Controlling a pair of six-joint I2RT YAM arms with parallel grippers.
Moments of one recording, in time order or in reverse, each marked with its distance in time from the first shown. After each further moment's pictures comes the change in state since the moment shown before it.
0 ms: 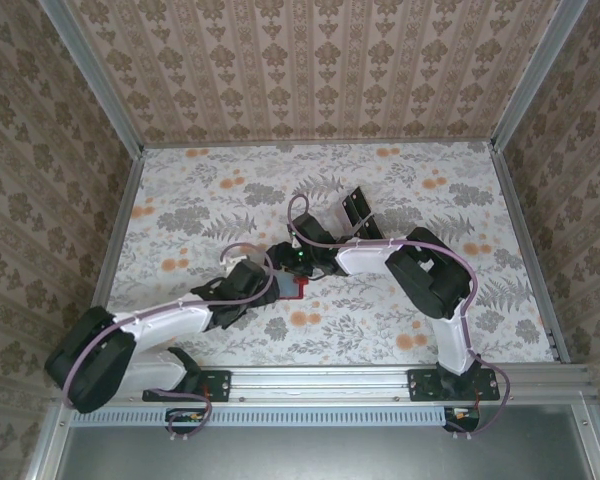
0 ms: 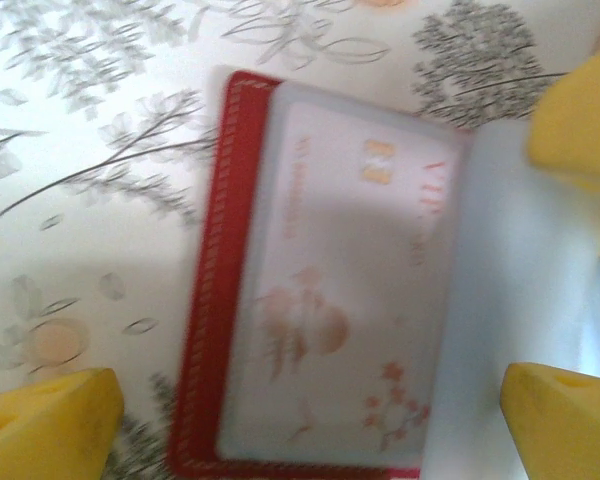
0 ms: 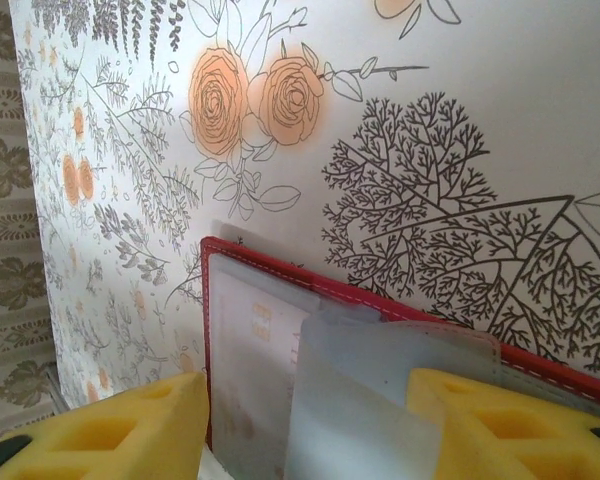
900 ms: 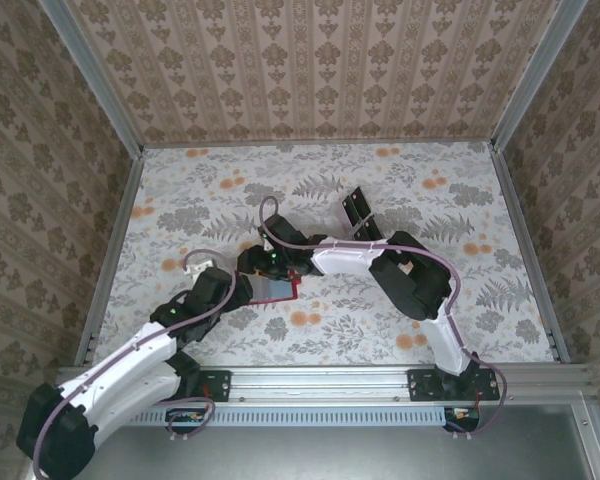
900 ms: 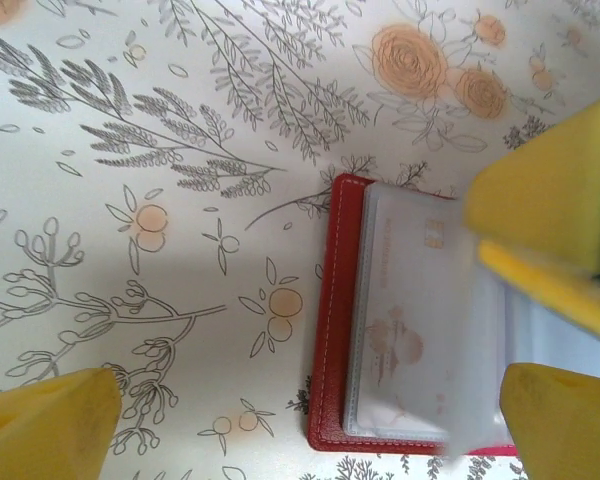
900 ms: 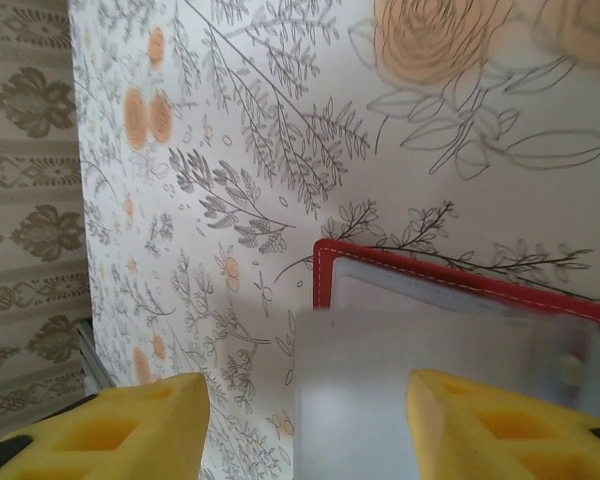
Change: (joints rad) left arm 0.124 -0.441 -0.065 -0.268 -0.031 -0.001; right arm 0.112 0.119 0.247 -0.122 -0.015 0.011
